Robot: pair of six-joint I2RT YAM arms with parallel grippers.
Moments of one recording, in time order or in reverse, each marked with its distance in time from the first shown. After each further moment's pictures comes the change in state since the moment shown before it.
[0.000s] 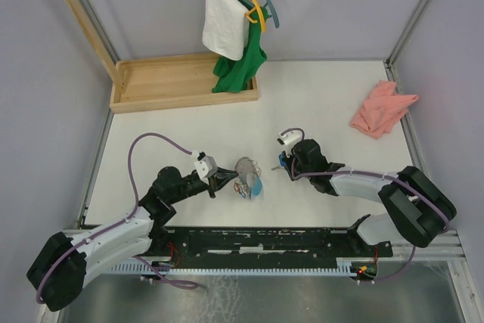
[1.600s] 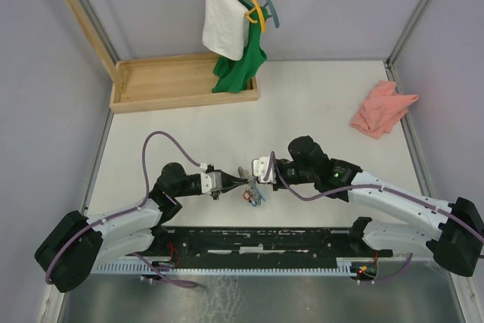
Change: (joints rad) left arm 0.000 0.210 0.023 0.261 0.336 0.224; right arm 0.255 -0.329 0.267 -0.441 -0.513 -0.682
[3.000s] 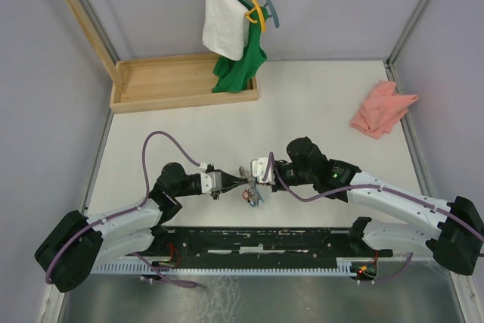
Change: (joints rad) left arm 0.000 0.003 0.002 0.006 0.000 0.000; right arm 0.015 0.010 0.000 -0.005 0.000 0.030
